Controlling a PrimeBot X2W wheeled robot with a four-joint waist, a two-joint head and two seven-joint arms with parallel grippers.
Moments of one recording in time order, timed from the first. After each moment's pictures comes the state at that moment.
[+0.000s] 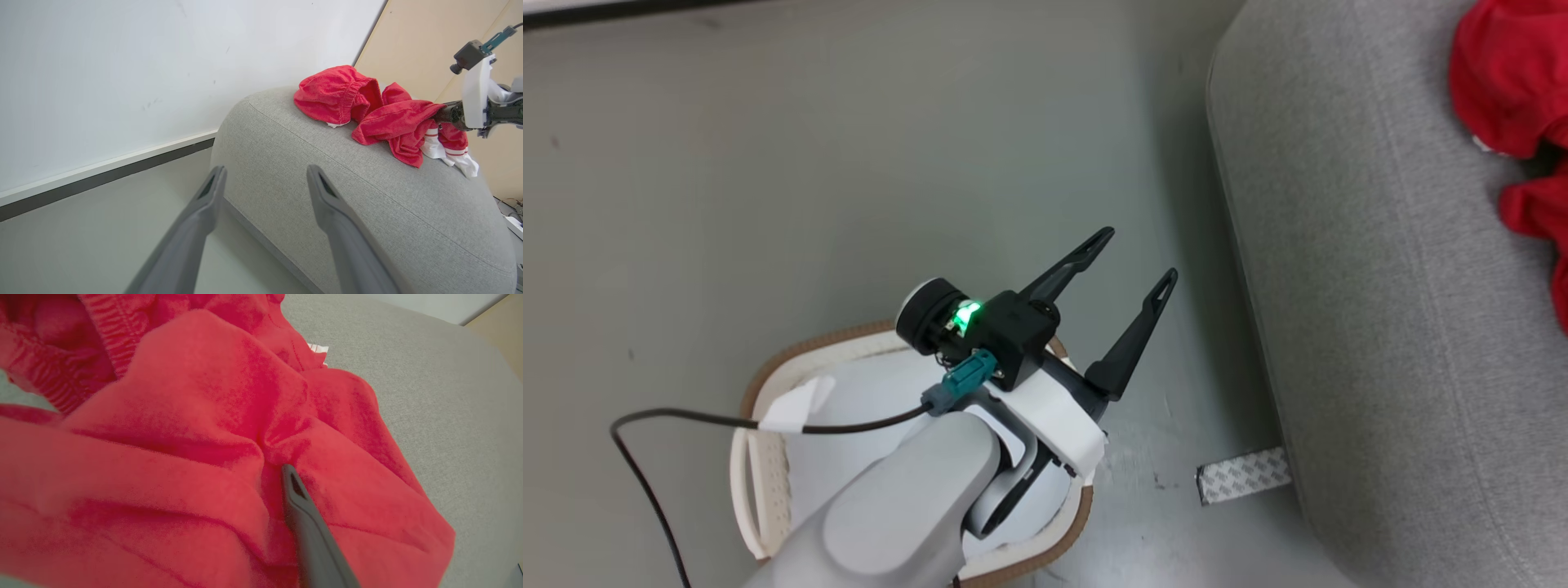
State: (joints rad) left arm -0.75 0.19 -0.86 0.27 -0.45 0.04 -0.25; right arm -0.82 -0.66 0.30 0.88 0.64 0.13 0.12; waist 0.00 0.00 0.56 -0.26
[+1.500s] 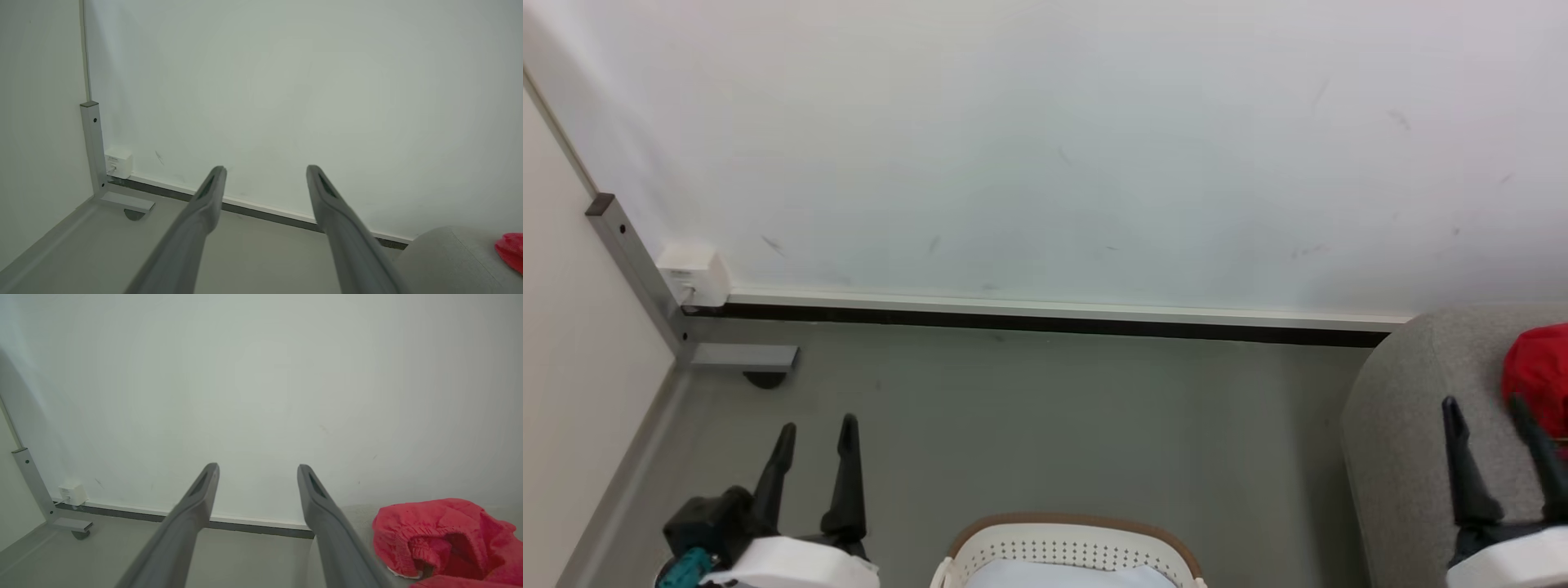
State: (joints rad) left arm -0.10 0.19 -0.21 0.16 -0.47 0.10 -0.26; right arm -0.13 -0.29 0.04 0.23 0.41 0.13 -0.19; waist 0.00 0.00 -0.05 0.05
